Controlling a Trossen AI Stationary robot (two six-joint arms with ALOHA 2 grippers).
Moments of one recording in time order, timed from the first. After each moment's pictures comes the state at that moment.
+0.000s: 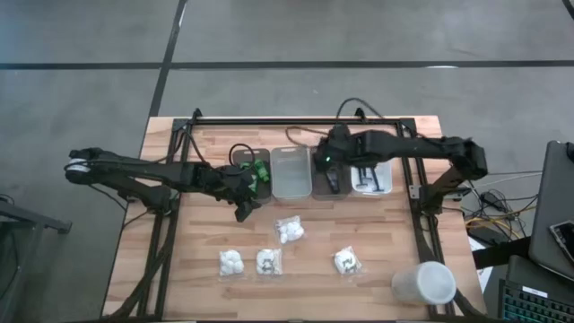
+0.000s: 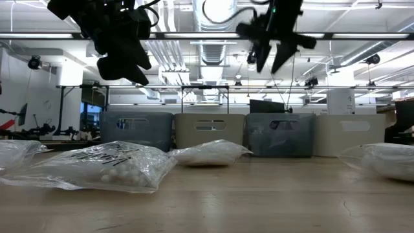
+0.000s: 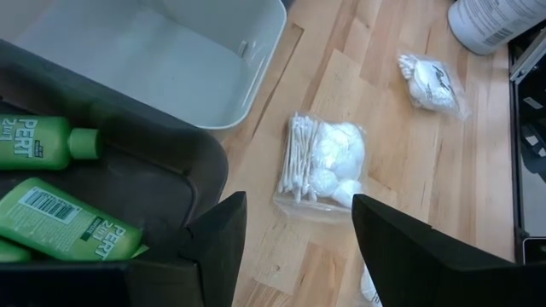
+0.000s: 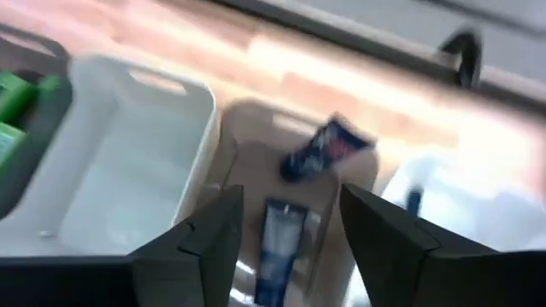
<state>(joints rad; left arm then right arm) -0.03 1.14 0.78 -0.36 0.00 -0.55 -0.12 1.59 1.45 -1.11 0.55 1.03</state>
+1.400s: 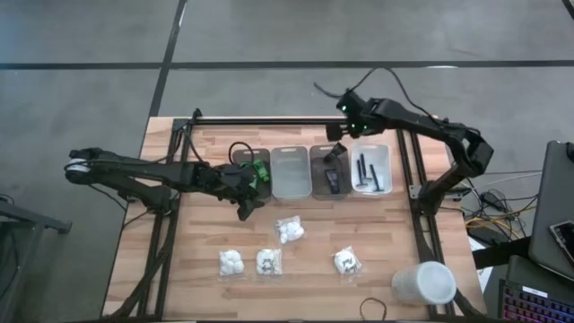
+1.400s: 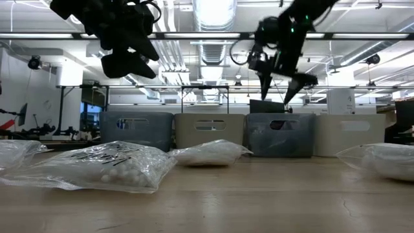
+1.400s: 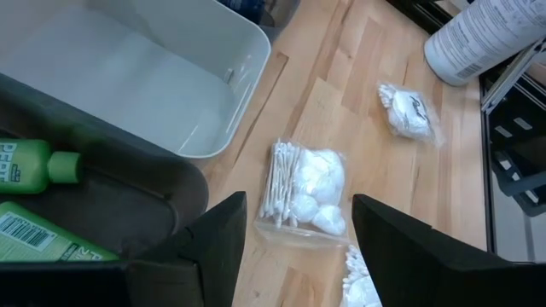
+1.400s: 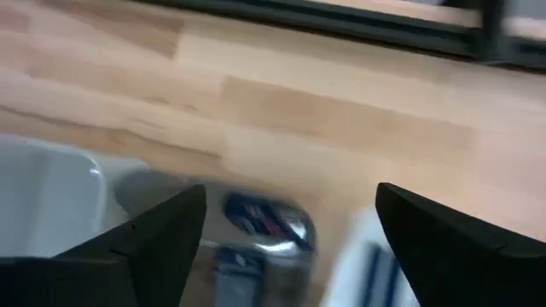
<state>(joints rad) -0.03 1.14 0.78 -0.29 0.00 -0.59 -0.59 1.56 1.28 -0.87 0.15 0.75</state>
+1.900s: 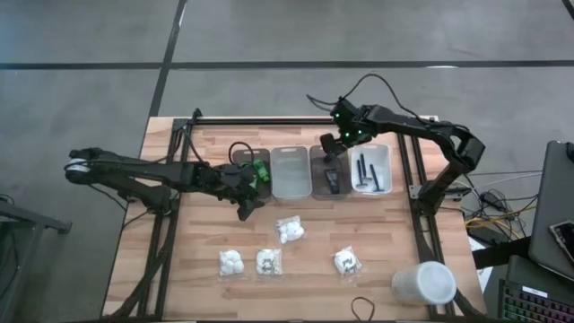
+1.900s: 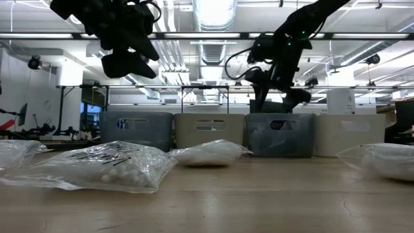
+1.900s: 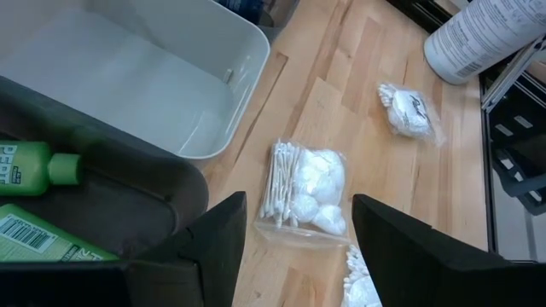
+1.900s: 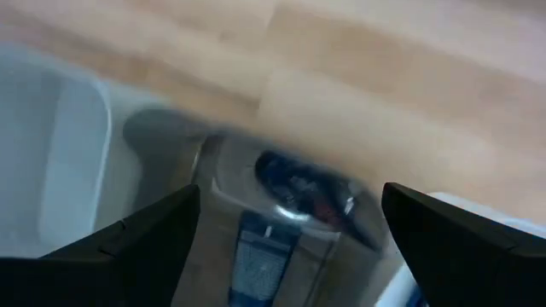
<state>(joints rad) -0.03 1.14 0.78 -0.28 0.00 -0.58 -0.62 1.63 1.19 -0.75 -0.07 0.65</state>
